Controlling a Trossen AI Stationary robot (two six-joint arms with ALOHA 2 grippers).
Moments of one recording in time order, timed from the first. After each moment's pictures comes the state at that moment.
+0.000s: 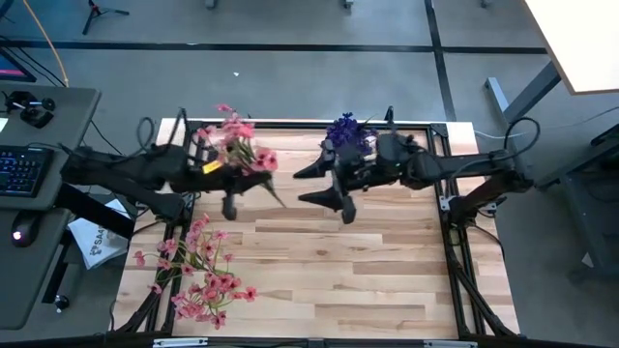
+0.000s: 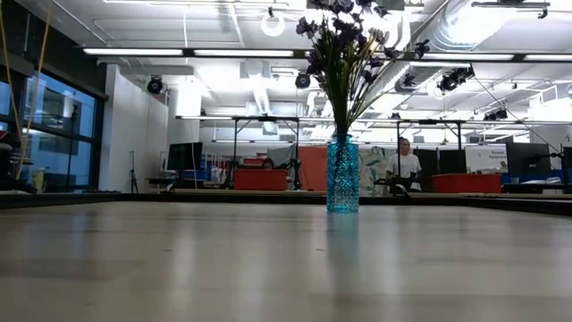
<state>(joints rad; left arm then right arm) -0.21 0.97 1.06 -0.08 -0.30 -0.03 0.07 1.51 1.50 0.11 -0.17 0.21</state>
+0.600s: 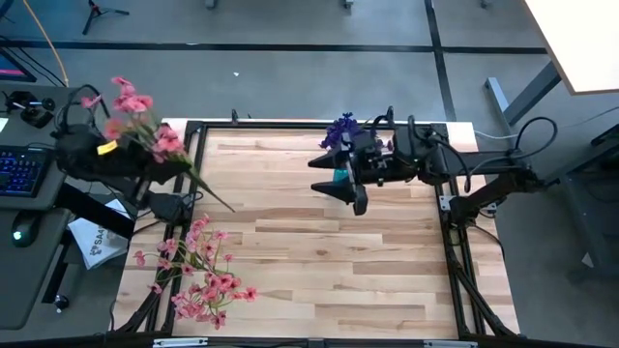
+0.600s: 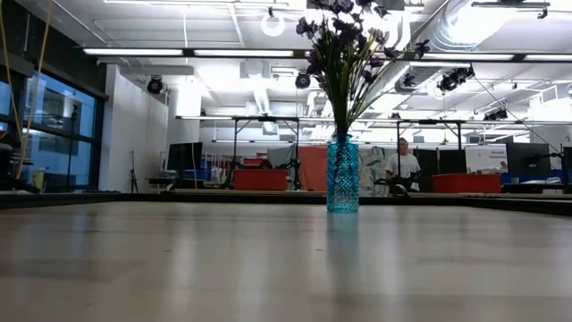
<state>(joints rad) -0.39 0.52 1.07 -0.35 -0.32 -0.09 0.08 1.42 1.50 -0.03 -0.05 0.30</state>
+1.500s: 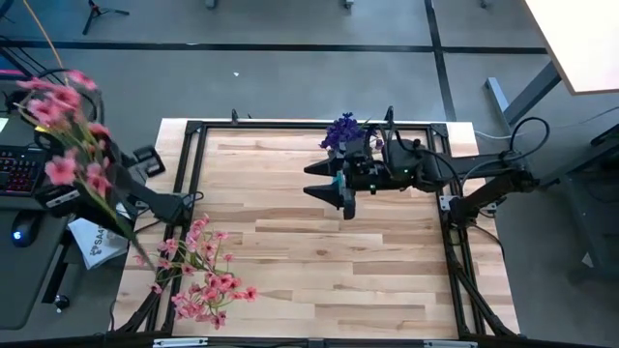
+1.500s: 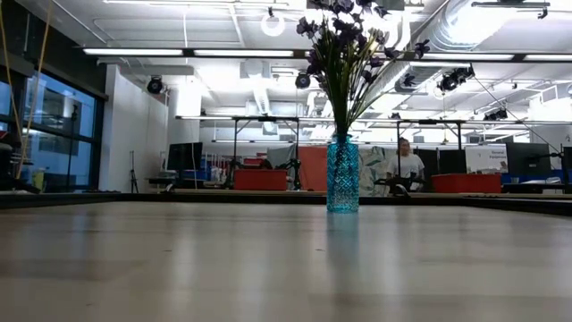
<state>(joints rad) -0.42 0.74 1.27 0.00 0.44 -0.39 0.13 1.46 1.50 -0.06 0.08 0.41</state>
